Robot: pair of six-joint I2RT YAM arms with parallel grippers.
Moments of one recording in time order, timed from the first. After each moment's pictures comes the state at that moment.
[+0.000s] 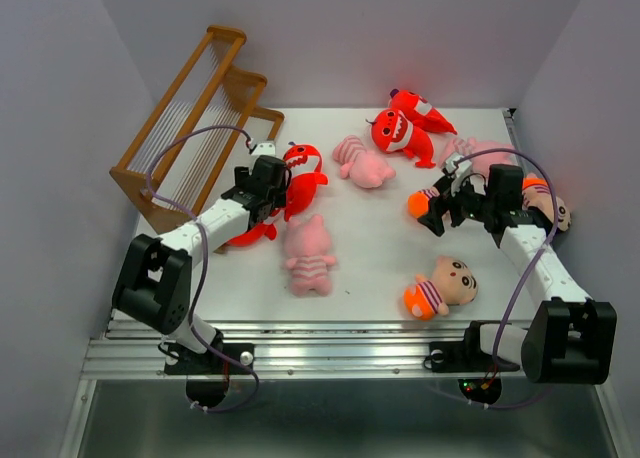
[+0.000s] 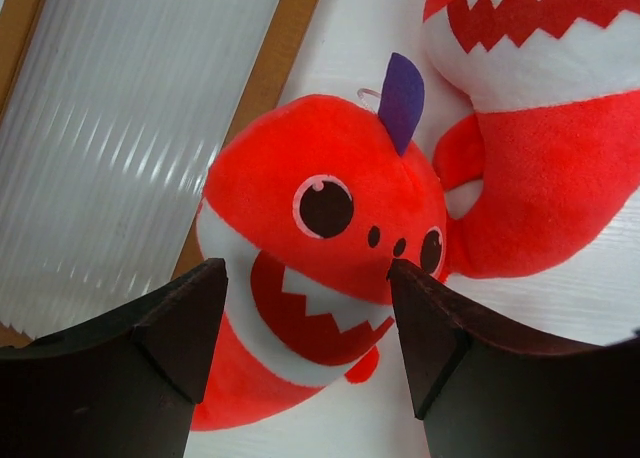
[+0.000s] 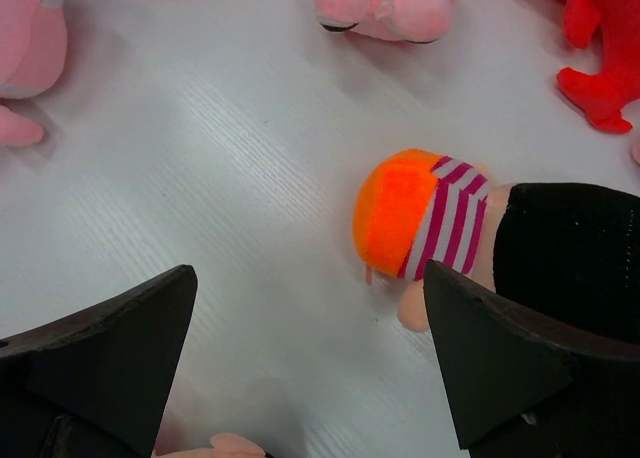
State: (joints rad) left arm -0.48 1.50 0.98 -0.22 -0.50 -0.31; right arm -0.05 1.19 0.80 -0.29 -0.72 -0.47
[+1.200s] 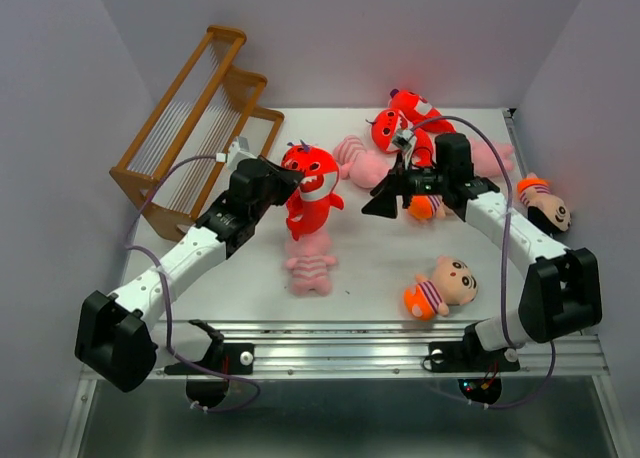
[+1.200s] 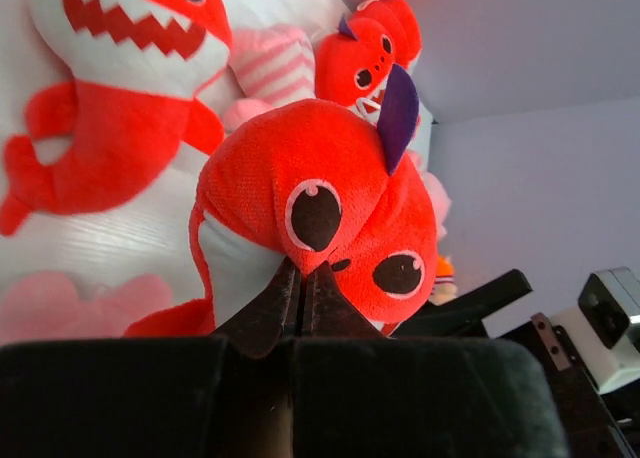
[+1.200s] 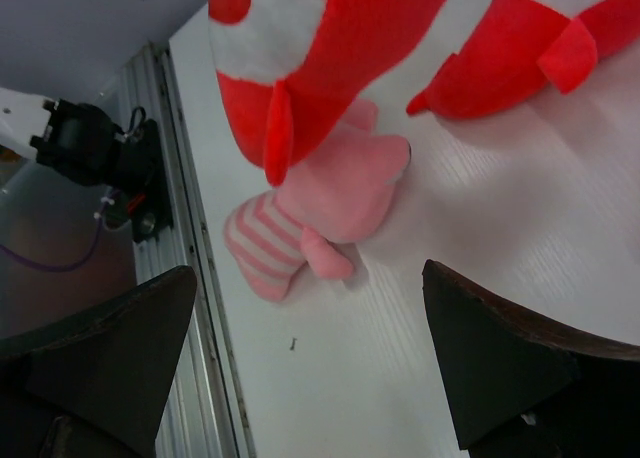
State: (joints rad) left arm -0.53 1.20 0.91 -0.05 -0.19 -1.10; right arm 0.26 1.43 1.06 -0.22 -1.03 -0.02
